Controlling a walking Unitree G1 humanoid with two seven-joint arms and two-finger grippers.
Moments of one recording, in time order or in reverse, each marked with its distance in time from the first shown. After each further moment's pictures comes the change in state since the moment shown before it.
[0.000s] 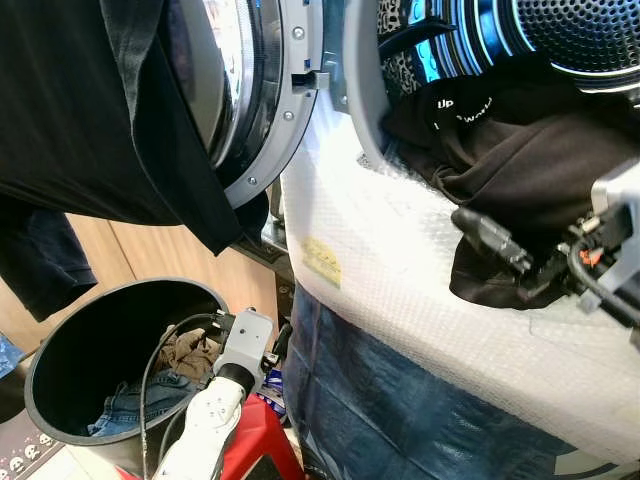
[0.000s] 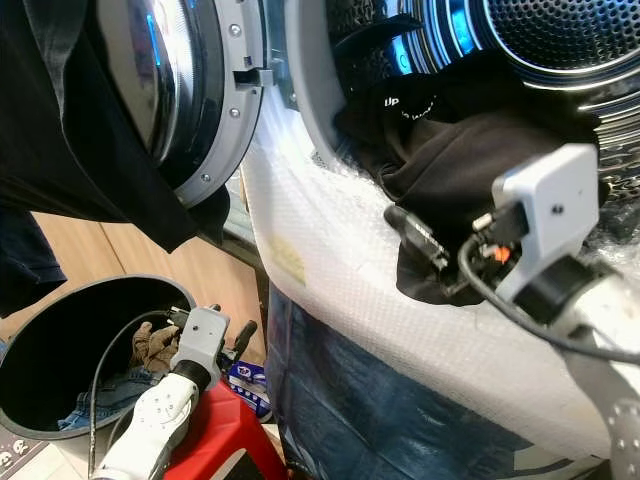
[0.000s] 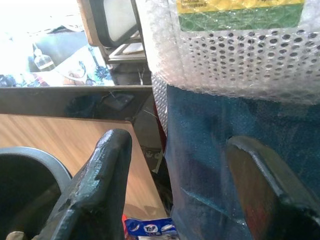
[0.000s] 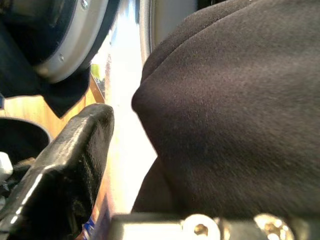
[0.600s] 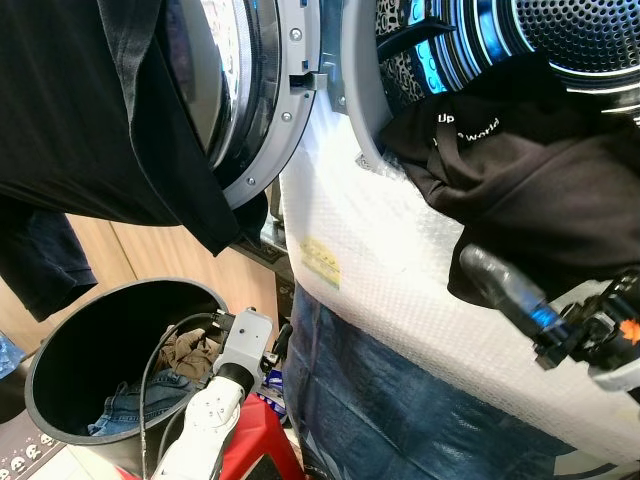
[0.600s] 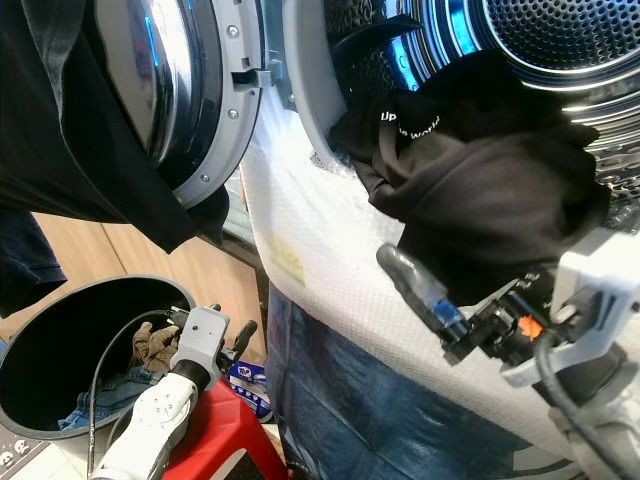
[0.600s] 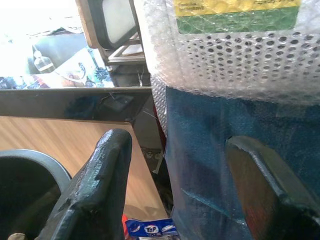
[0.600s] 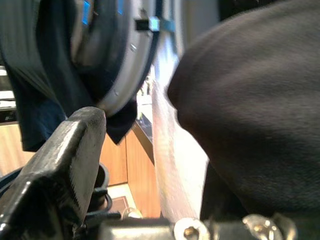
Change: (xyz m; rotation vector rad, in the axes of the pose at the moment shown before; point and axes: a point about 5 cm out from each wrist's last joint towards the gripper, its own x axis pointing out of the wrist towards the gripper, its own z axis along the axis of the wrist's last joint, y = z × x) left arm 0.000 0.001 0.000 0.004 -0.002 -0.005; right arm -0.031 0.027 -0.022 0.216 -0.144 0.099
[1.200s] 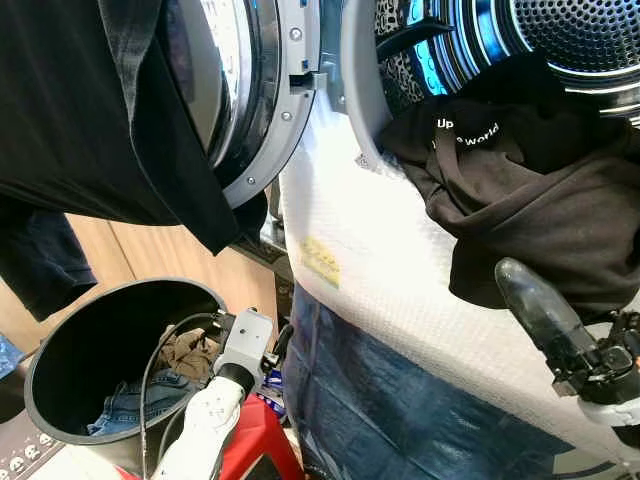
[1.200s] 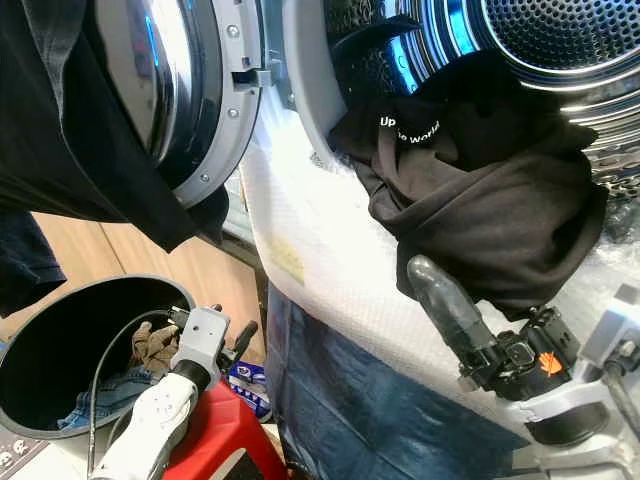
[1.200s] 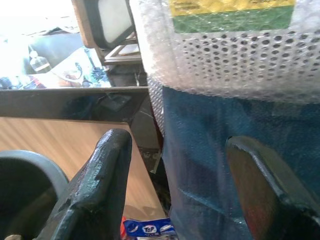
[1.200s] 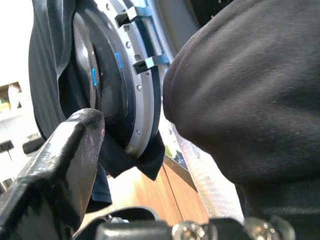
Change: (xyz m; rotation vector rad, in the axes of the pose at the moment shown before) left arm 0.000 0.000 0.000 0.000 0.000 -0.012; right arm -0.011 0.006 -0.019 0.345 -0.217 0.008
